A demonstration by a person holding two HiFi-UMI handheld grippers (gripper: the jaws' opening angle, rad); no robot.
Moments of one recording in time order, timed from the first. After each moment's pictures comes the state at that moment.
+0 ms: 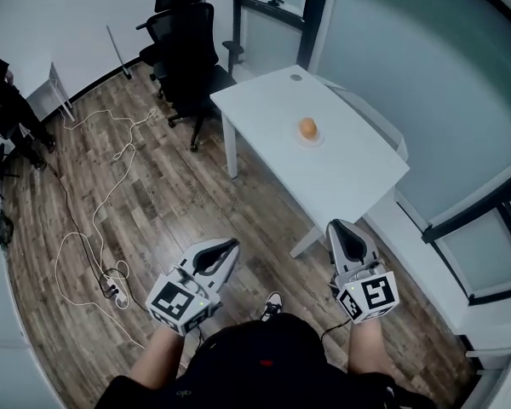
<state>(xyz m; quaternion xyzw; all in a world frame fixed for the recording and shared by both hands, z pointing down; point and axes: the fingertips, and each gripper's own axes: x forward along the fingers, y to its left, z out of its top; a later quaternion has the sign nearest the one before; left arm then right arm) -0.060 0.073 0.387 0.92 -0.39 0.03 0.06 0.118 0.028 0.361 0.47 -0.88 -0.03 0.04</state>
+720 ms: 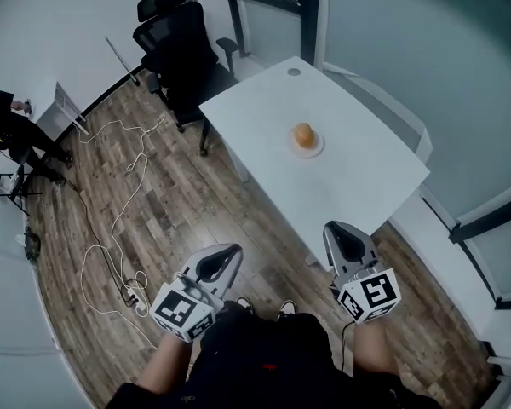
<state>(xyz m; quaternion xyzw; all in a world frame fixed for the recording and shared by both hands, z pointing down) 0.052 -0.079 0.405 0.90 -0.41 0.08 0.09 0.219 -0.132 0.414 0.44 -0.90 0.05 0.01</state>
